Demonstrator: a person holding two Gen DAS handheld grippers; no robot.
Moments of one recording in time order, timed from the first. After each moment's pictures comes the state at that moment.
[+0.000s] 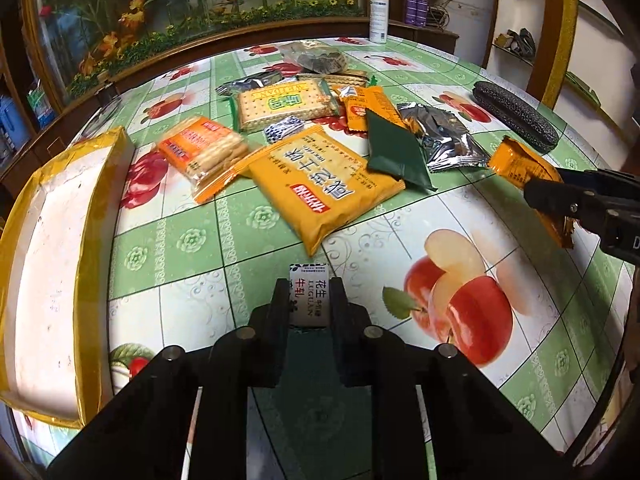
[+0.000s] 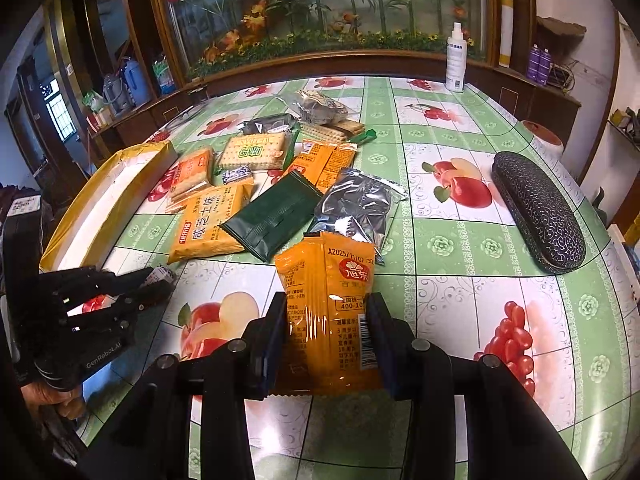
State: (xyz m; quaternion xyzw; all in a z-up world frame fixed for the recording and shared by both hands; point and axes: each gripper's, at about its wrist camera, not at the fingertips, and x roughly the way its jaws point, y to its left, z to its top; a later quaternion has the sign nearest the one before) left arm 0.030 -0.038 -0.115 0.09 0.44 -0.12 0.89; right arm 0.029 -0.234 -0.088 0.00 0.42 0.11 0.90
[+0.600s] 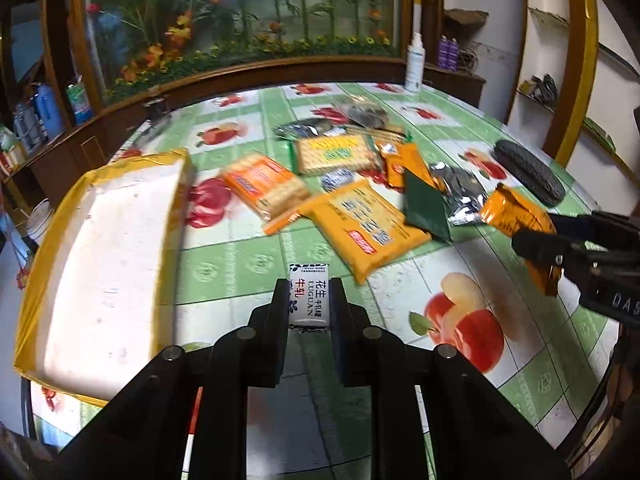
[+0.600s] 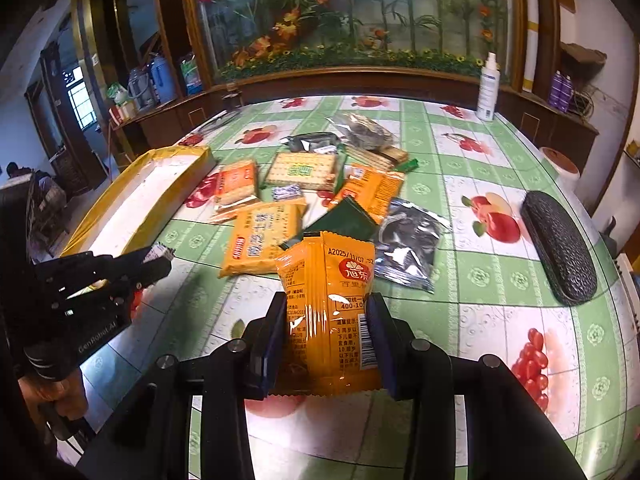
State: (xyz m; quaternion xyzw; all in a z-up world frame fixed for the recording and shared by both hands) left arm 0.016 -0.002 -0.073 0.05 0.38 -0.07 0.92; right arm 0.023 -0.191 -0.066 -0.03 0.39 0.15 0.91
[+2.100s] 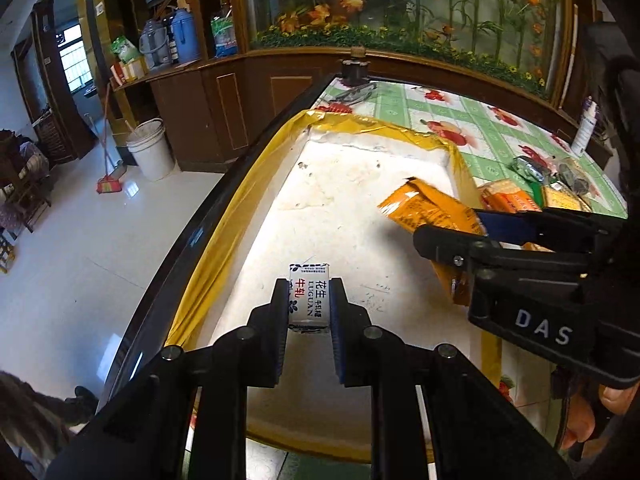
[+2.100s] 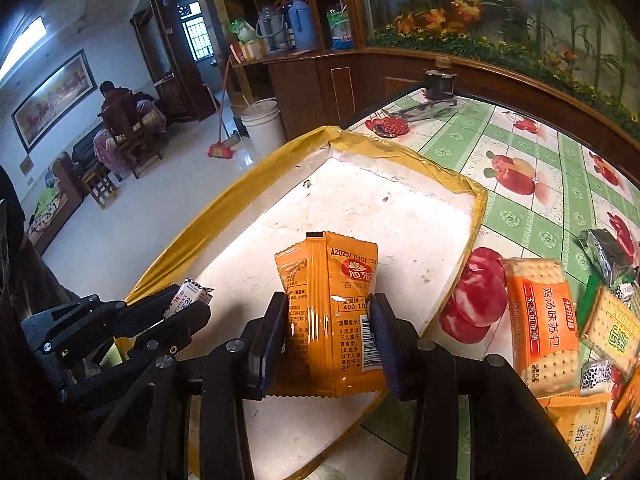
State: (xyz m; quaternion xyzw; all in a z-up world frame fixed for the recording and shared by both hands) left arm 0.040 0.184 -0.087 -0.04 0.41 0.15 0.90; right arm 0.126 0.102 -0.090 -0.10 0.41 0.36 0.83
